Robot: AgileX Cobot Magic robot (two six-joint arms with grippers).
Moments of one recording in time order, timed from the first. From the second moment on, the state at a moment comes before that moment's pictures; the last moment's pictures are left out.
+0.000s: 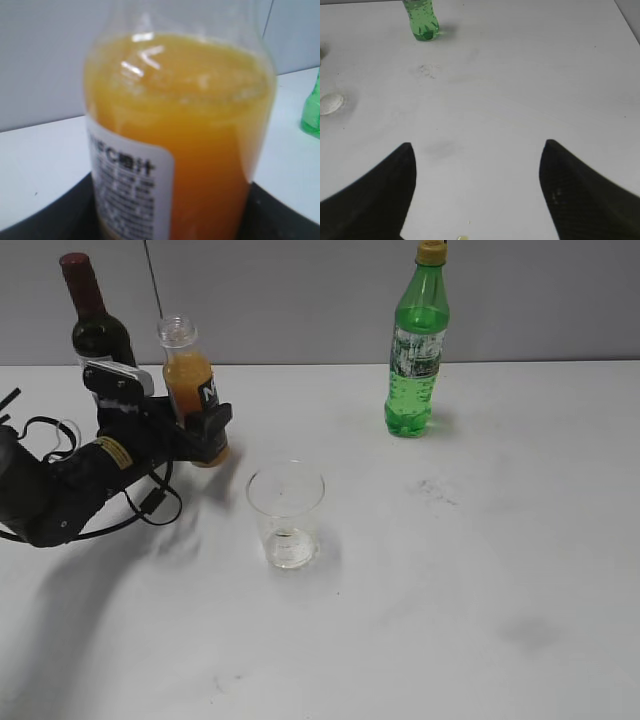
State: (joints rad) left arm -0.26 2.30 -0.98 0.31 -1.14 -0.10; right arm 0.02 -0.01 -0.50 0.10 1.04 -0.09
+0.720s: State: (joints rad) left arm -0.27 1.87 -0.54 0.26 -1.06 0.17; right arm 0.02 -0.01 -0.50 0.10 1.04 -0.09
